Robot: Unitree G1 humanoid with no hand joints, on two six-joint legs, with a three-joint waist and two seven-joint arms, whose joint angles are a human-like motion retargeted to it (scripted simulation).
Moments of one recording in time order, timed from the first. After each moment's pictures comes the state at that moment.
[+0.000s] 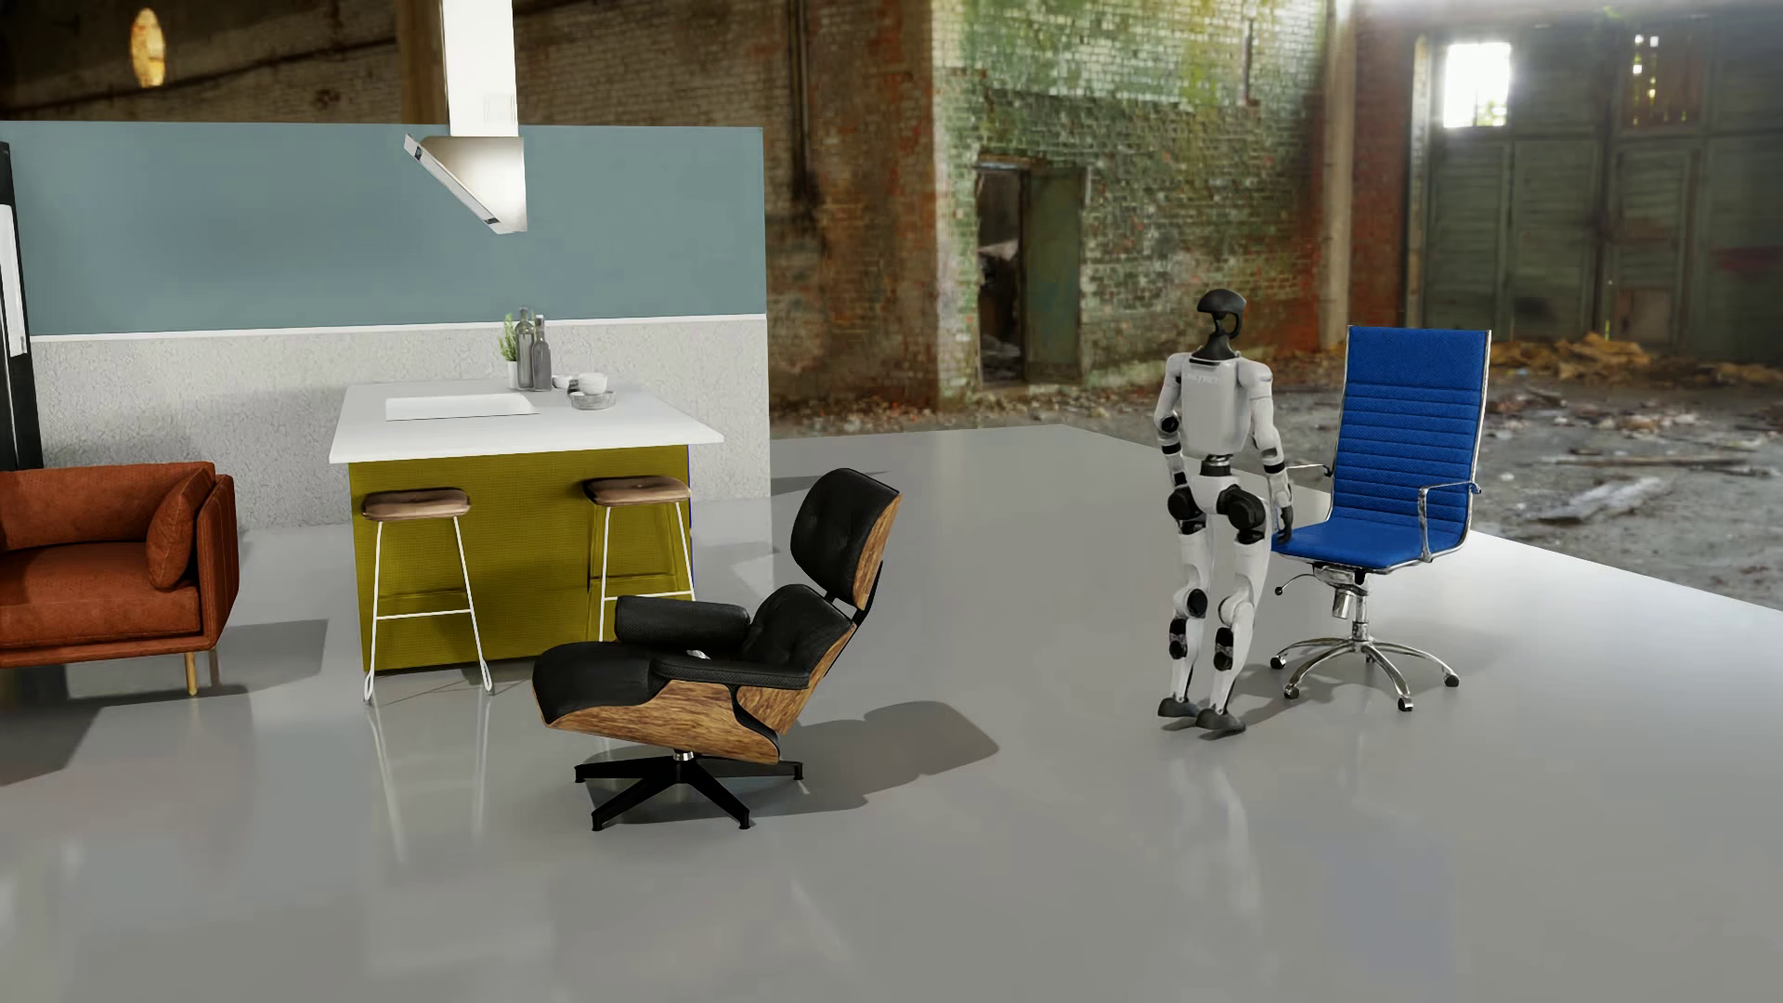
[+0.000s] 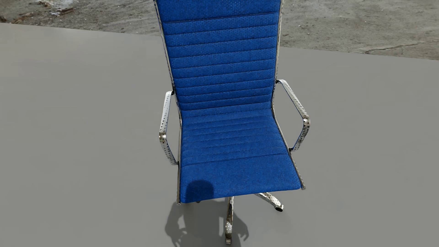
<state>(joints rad) 0.08 0.06 -0.05 -0.13 0.05 0.06 0.00 0.00 -0.04 0.25 0.23 0.13 0.09 -0.12 -0.07 0.27 -0.34 0.00 0.00 -0.66 0.60 1.03 0.95 0.00 0.00 0.00 0.00 0.00 0.00</state>
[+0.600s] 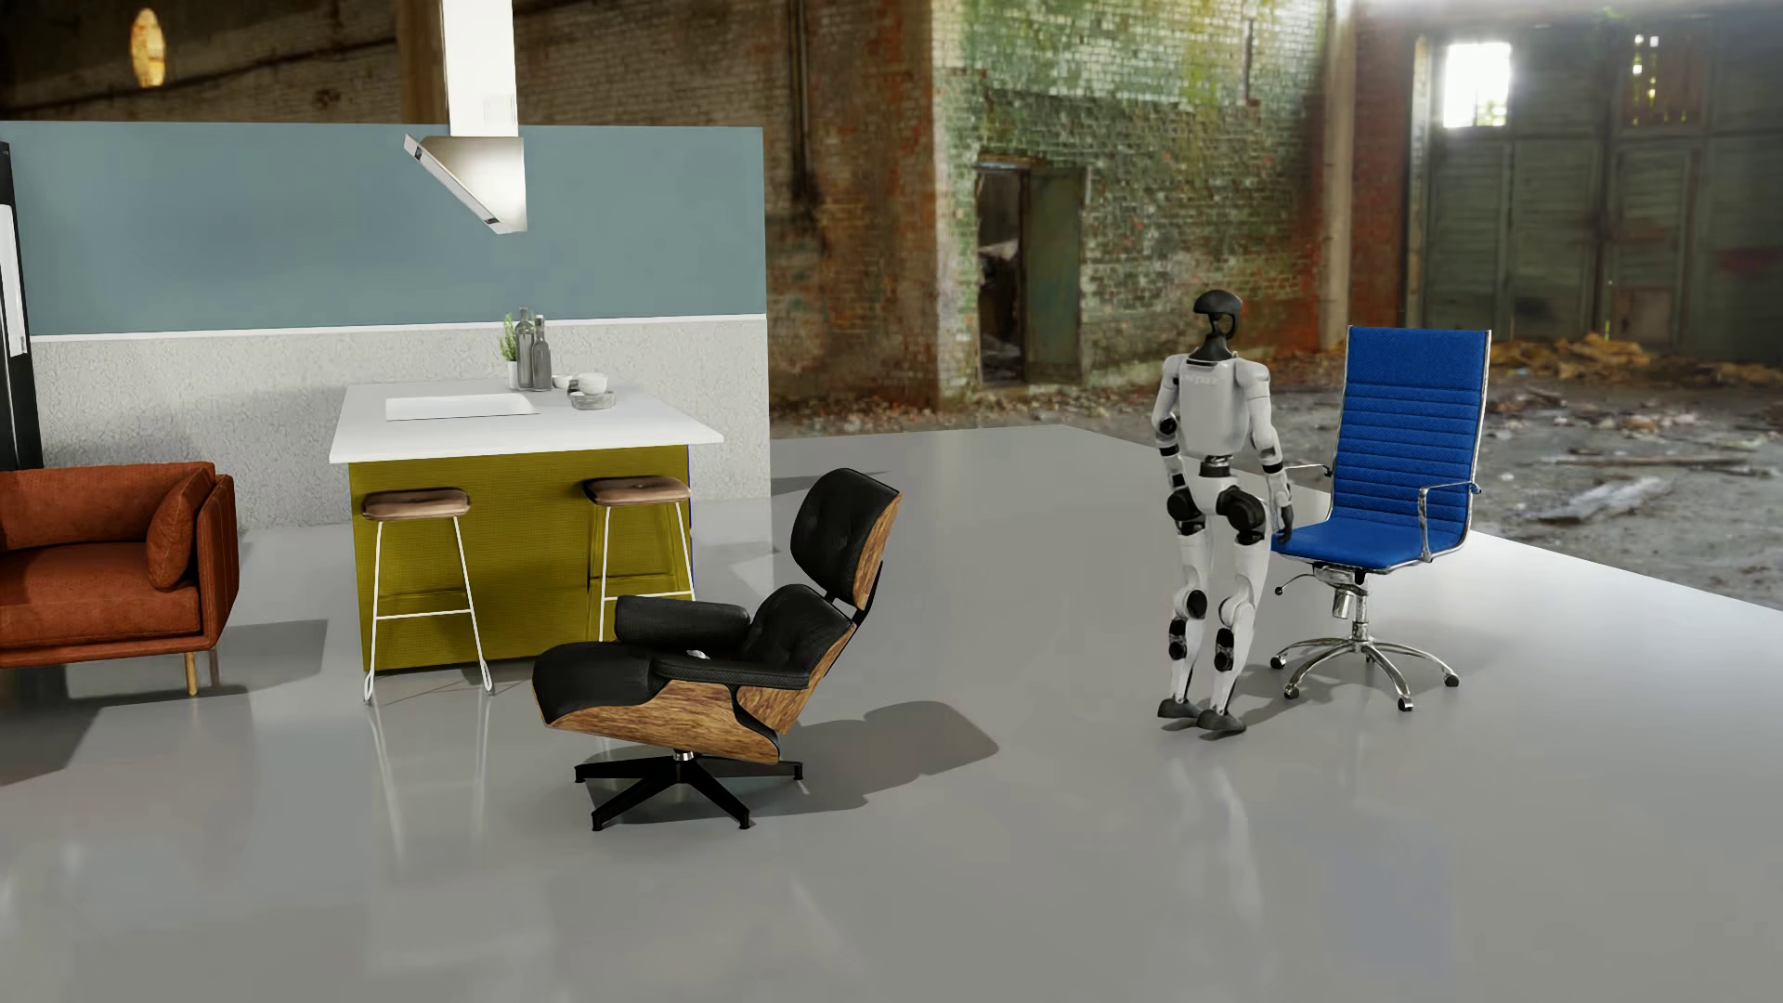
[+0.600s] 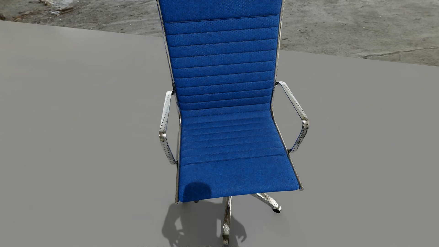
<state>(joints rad) 0.08 0.05 -0.05 -0.12 0.05 0.04 0.00 0.00 -0.04 0.25 0.24 0.14 0.10 -0.12 -0.06 0.27 -0.33 0.00 0.00 -0.64 0.59 1.03 0.95 0.00 0.00 0.00 0.00 0.00 0.00</state>
